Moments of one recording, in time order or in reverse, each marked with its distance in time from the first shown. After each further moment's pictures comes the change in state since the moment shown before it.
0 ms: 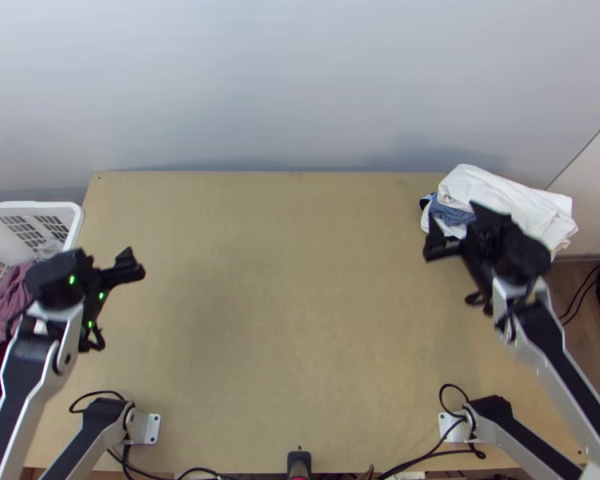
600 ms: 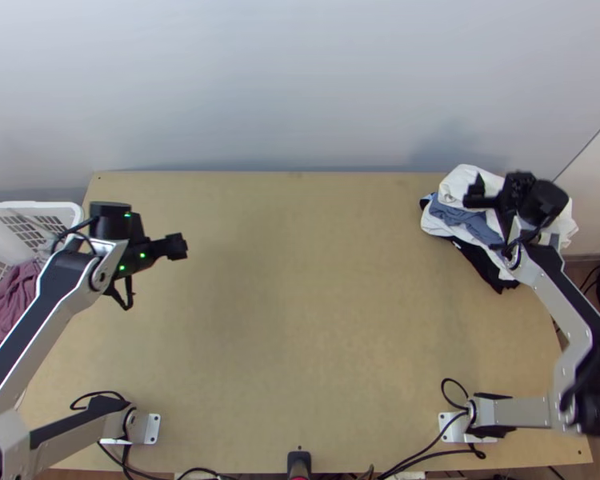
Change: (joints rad) left arm -0.089 0.483 0.316 -0.208 0.239 -0.124; right arm -0.340 0.510 0.272 0.229 -0.047 -0.029
